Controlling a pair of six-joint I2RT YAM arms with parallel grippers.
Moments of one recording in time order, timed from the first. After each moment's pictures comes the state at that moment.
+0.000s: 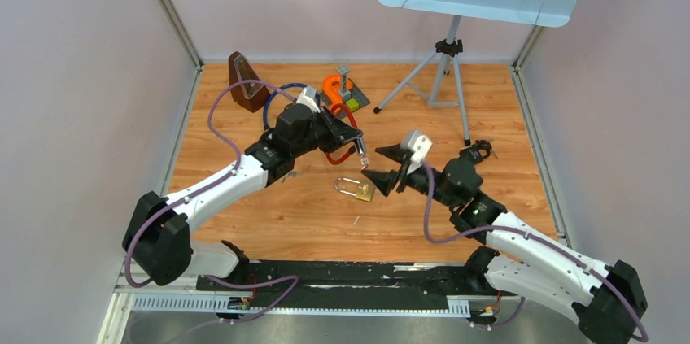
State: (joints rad) left arm -0.67 1.33 0.93 0.07 0.14 -1.12; right arm 0.71 0.86 0.56 0.36 -0.29 0.12
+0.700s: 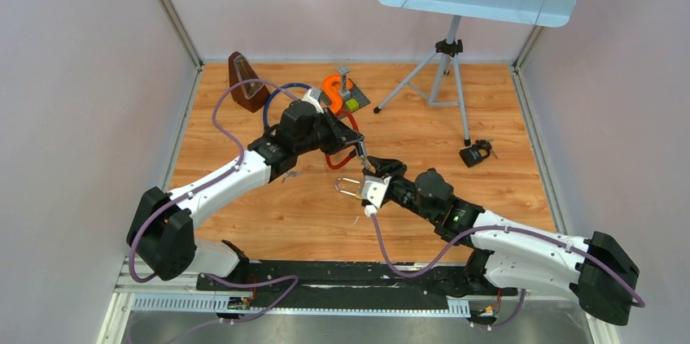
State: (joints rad) left arm -0.66 1.37 0.98 -0.03 0.17 -1.12; right arm 1.00 0.97 0.48 0.37 0.05 -0.85
